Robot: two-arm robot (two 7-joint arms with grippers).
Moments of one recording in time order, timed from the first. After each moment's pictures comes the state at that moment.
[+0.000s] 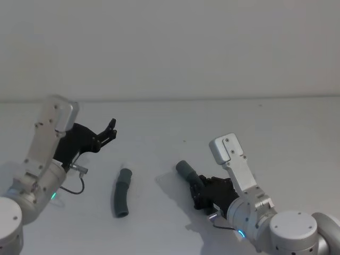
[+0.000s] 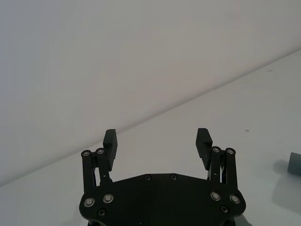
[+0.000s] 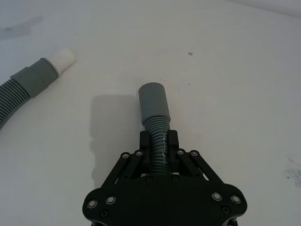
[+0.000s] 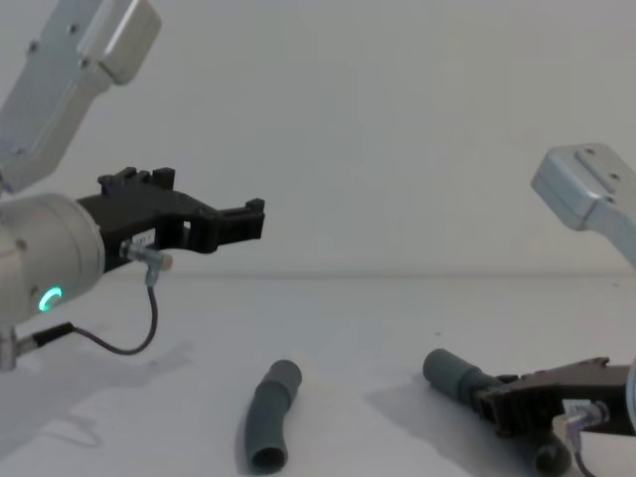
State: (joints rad) left arm -0.24 0.38 0.43 -1.68 -0.19 0.12 0.01; right arm 0.10 0.28 -0.41 -1.75 0.19 0.61 0.03
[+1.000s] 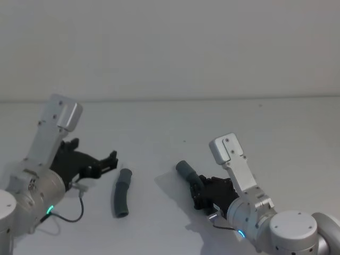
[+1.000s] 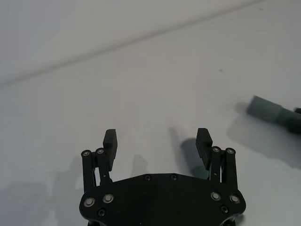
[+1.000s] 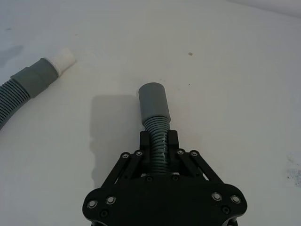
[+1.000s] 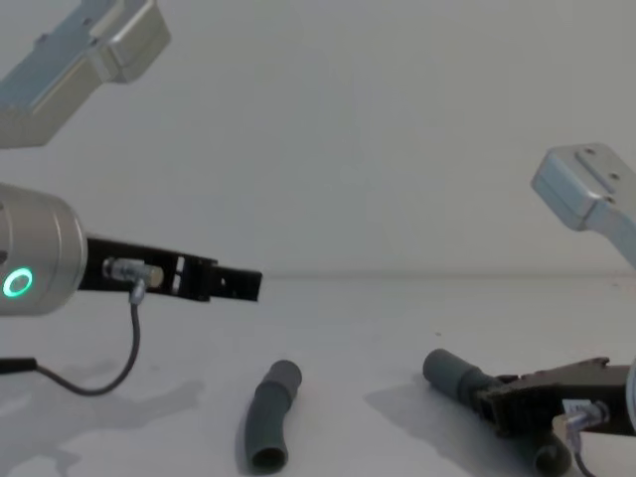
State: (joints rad) left arm -0.17 0.36 0.36 -1.91 -0.32 0.66 0.02; right arm 0.10 0.28 -0.41 -1.75 0.19 0.61 0.03
